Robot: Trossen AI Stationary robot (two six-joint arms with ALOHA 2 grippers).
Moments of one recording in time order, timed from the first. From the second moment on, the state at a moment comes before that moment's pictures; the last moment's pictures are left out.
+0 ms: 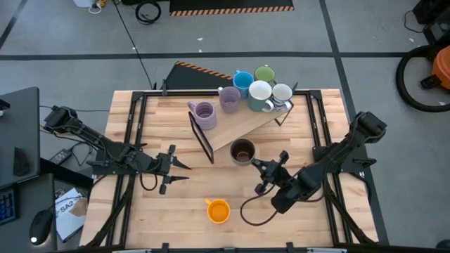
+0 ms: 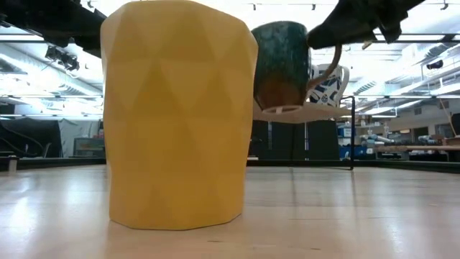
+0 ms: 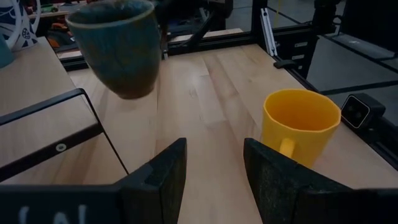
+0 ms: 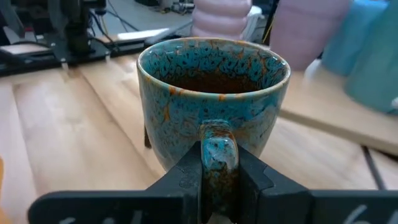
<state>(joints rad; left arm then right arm) -0.47 0.87 0.34 0.26 -0.34 -0.02 0.65 1.54 0.96 -0.42 1.21 0.87</state>
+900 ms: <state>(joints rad) -0.47 0.87 0.35 0.26 -0.34 -0.03 0.57 1.44 0.96 -0.39 1.39 0.71</state>
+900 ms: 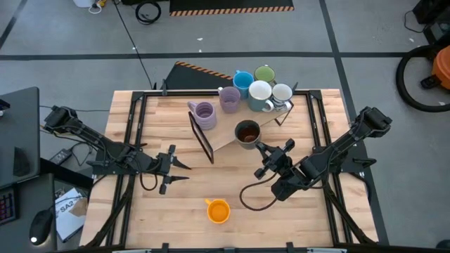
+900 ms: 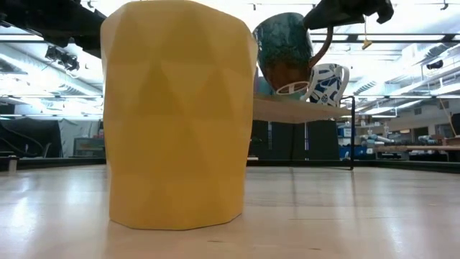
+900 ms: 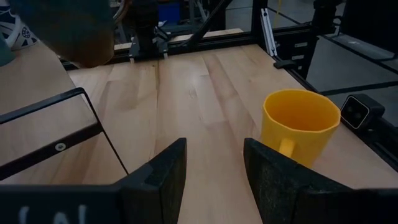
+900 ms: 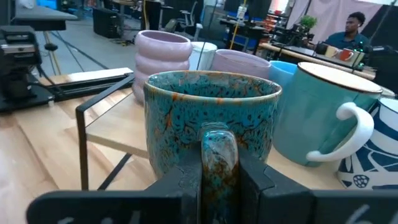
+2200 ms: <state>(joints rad) -0.47 0.87 0.35 0.23 -0.34 0.01 0.40 1.44 0.96 0.25 1.31 0.05</state>
